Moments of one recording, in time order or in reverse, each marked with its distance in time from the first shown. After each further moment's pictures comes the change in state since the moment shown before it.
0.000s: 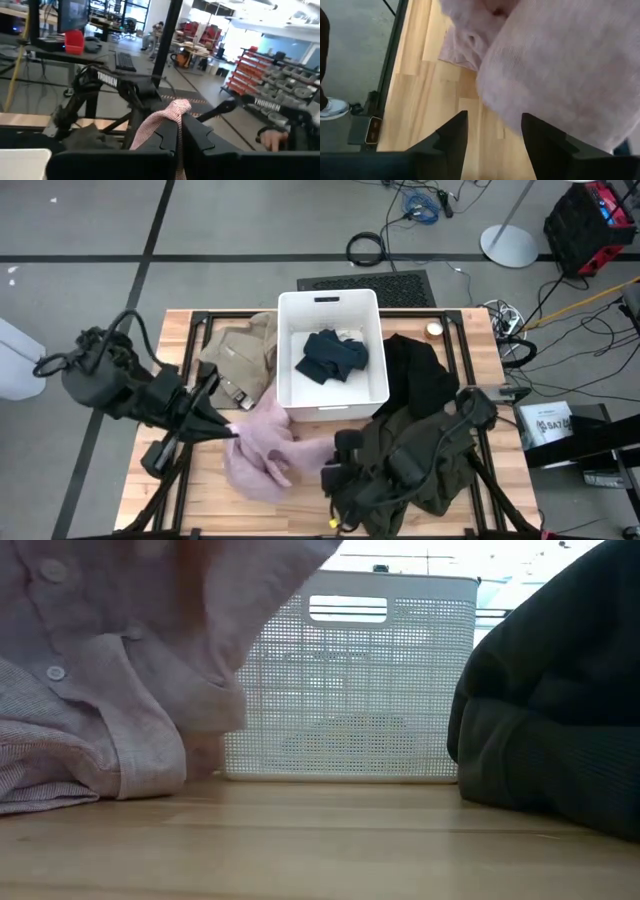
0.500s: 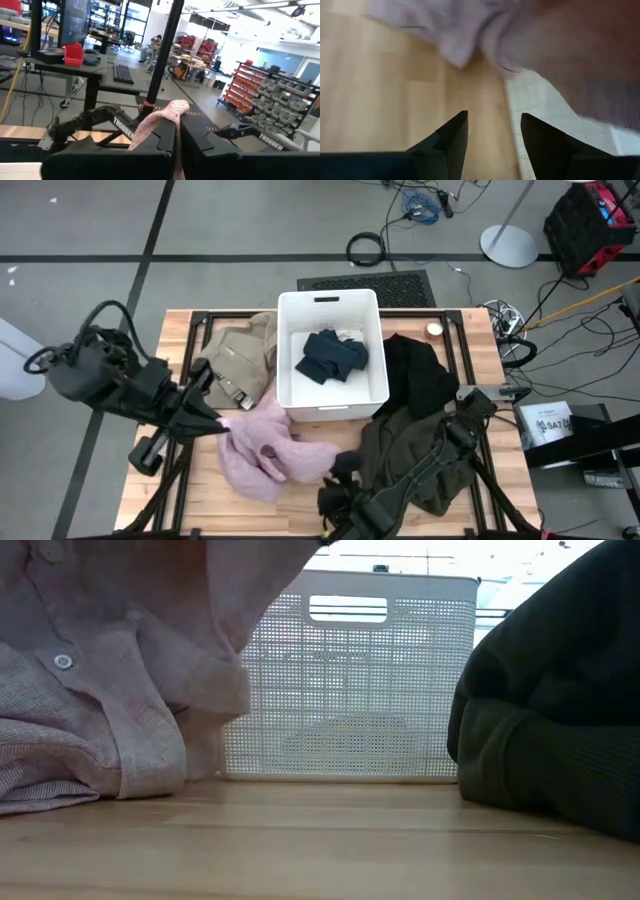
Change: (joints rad) left arm -0.029 -0.018 0.000 0.058 -0.042 0.033; right arm 0.091 0.267 0.000 -0.131 0.411 0.209
